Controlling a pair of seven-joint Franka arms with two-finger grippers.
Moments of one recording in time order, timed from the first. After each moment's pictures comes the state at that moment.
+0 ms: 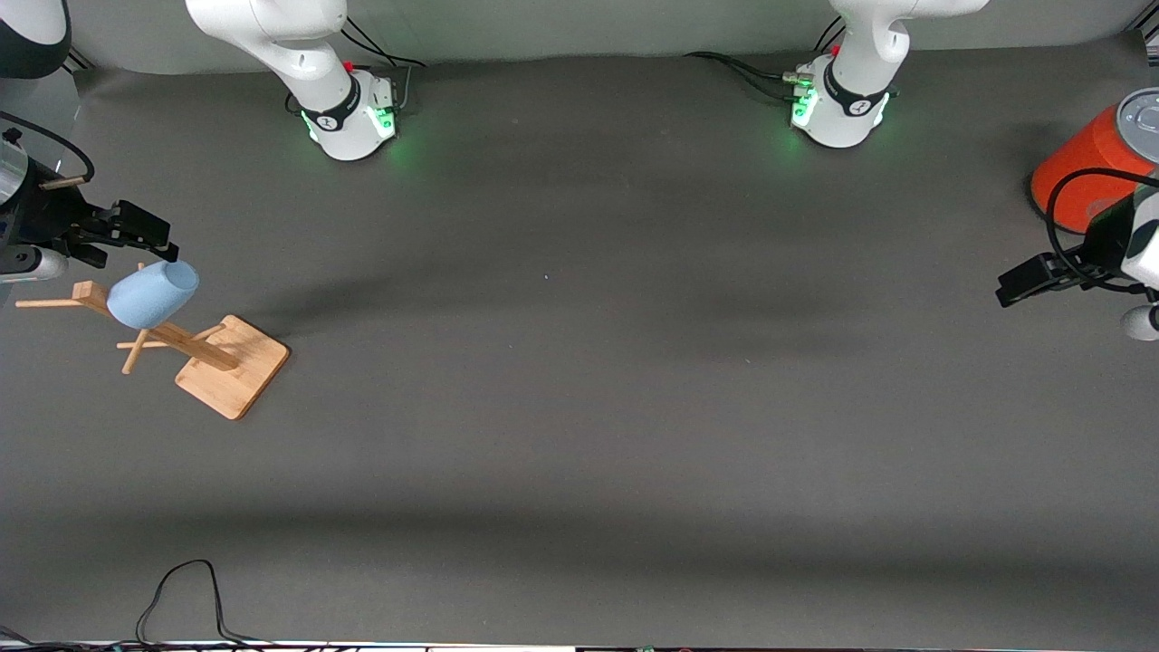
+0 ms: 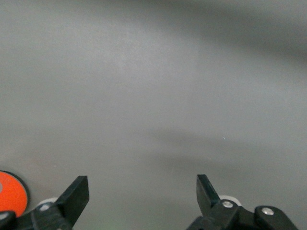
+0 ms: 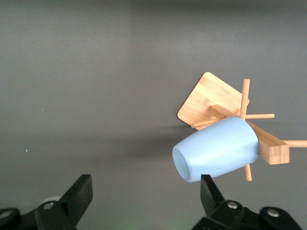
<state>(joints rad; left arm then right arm) -0.07 0.08 0.05 -1.54 0.01 1.60 -0.22 -0.01 -0.10 -0.03 -1.76 0.02 1.63 -0.07</state>
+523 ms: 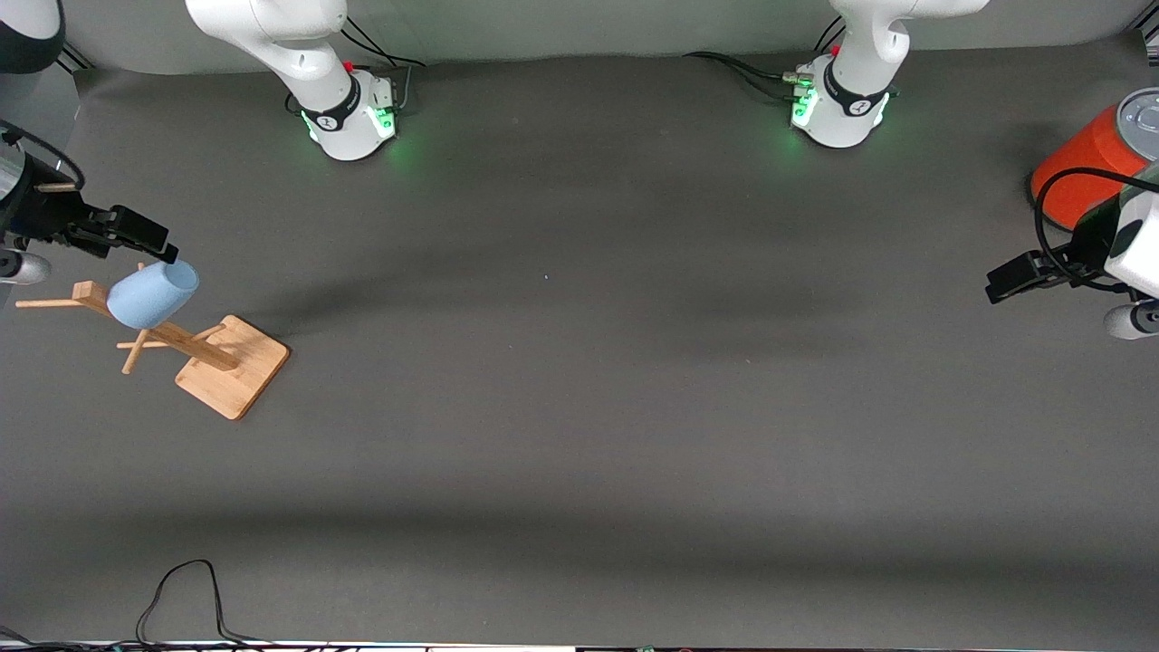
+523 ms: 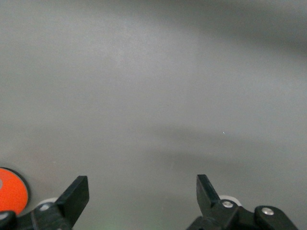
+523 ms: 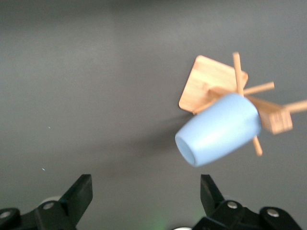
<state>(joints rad) -0.08 0.08 0.05 -1.54 0.01 1.58 -0.22 -0.02 -0.10 -0.04 -1.74 0.07 1.58 0.25</state>
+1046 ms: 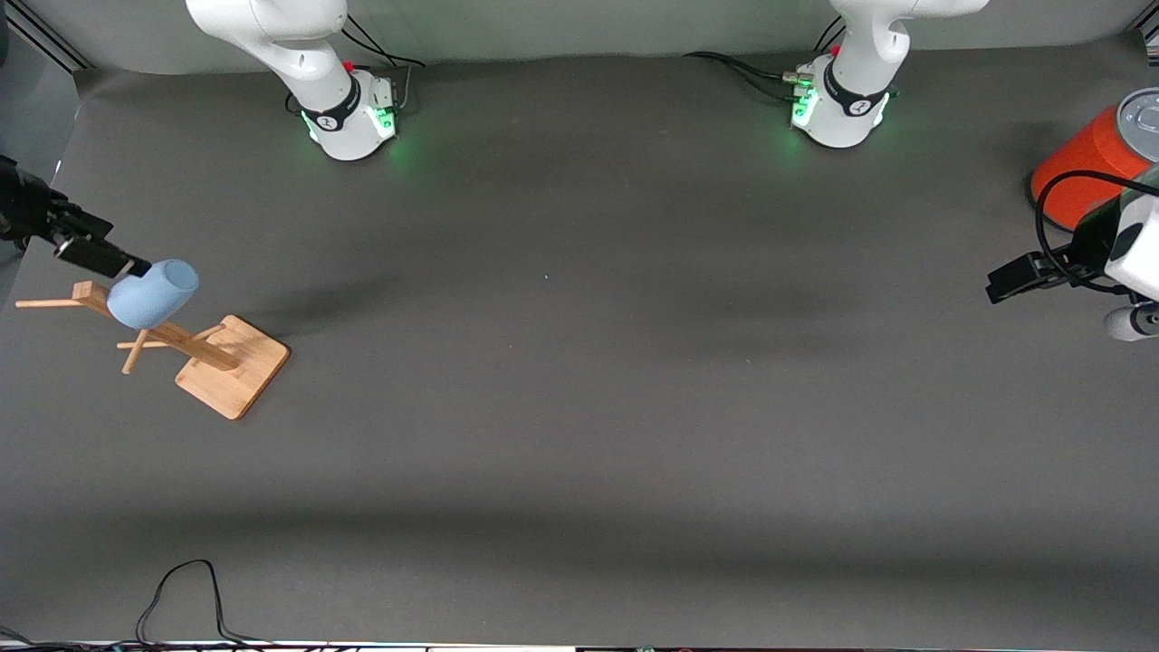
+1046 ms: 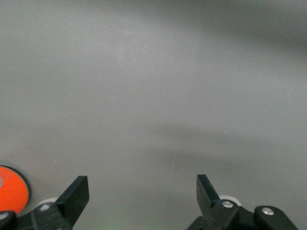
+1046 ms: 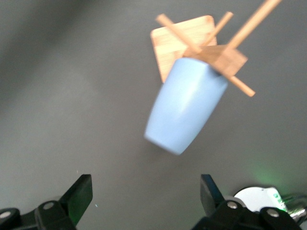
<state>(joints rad) -0.08 0.09 0.05 -1.54 0.01 1.58 -0.22 -0.02 -0.06 -0.17 -1.76 0.12 1.57 0.63</state>
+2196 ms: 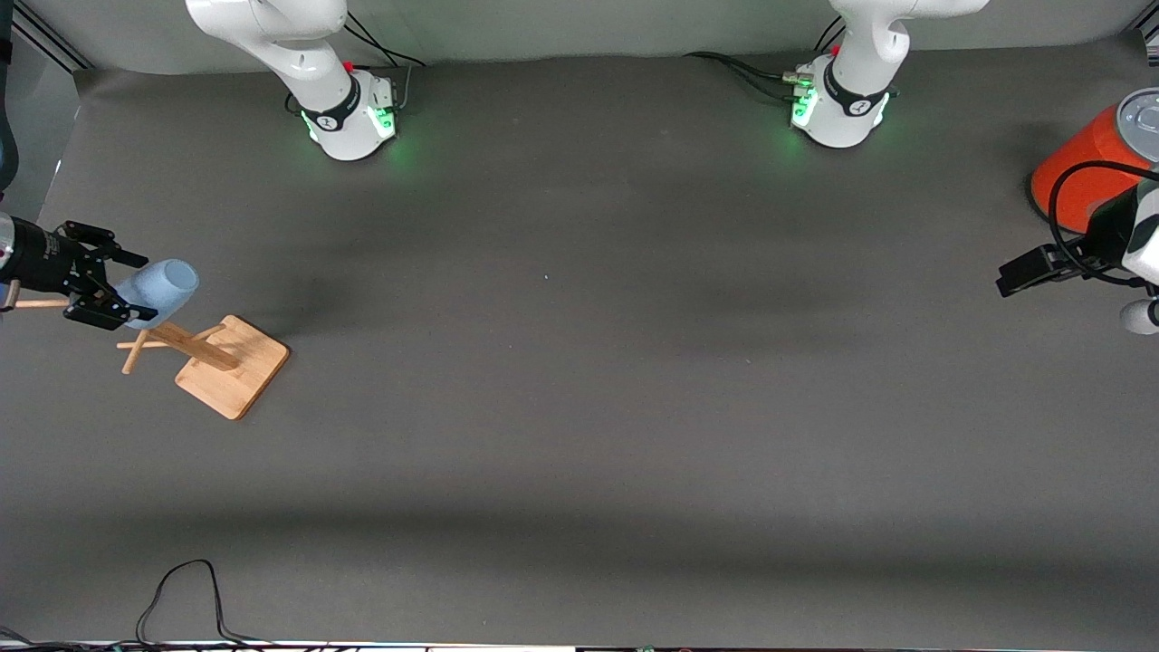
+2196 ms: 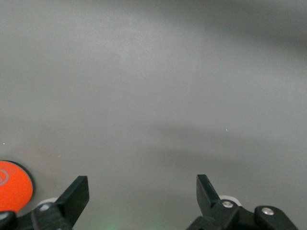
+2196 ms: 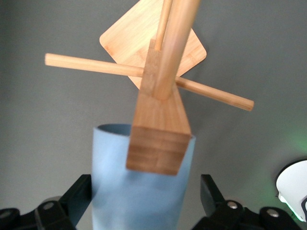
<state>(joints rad) -0.07 0.09 0.06 -1.51 0.01 1.54 -0.22 -0.02 0.03 -0.33 -1.94 0.26 1.75 0.76</state>
